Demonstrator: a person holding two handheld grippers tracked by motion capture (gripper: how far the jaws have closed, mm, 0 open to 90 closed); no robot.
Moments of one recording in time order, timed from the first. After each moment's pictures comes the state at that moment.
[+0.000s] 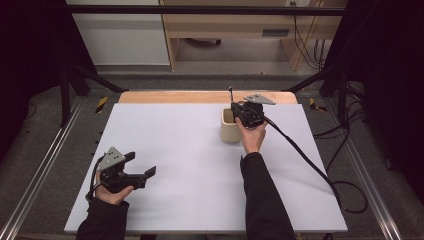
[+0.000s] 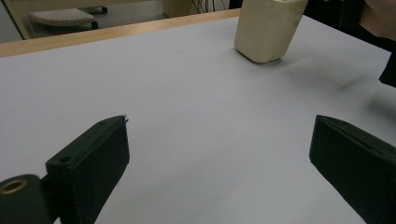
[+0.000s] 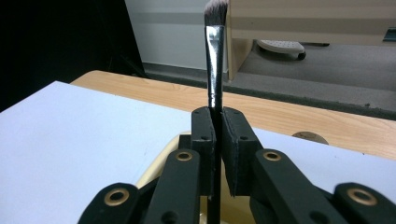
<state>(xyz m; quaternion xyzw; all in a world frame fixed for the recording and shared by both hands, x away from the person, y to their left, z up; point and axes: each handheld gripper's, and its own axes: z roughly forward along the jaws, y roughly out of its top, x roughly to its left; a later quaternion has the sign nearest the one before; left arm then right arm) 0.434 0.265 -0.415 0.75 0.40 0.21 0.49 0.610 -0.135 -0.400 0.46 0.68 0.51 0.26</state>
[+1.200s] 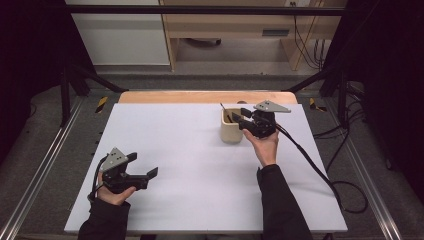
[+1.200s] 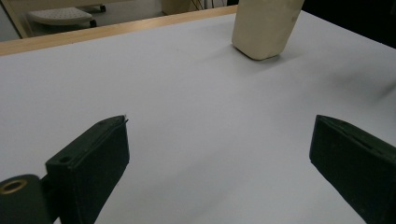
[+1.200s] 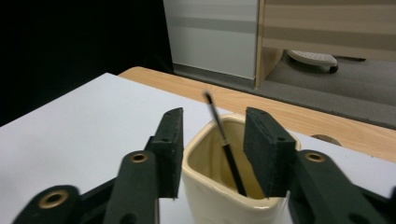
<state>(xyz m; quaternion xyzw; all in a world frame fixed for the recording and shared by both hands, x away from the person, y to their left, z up) 0.433 0.260 -0.417 0.75 0.40 0.21 0.48 0.557 -0.158 -0.374 0.40 0.70 0.54 0.23</state>
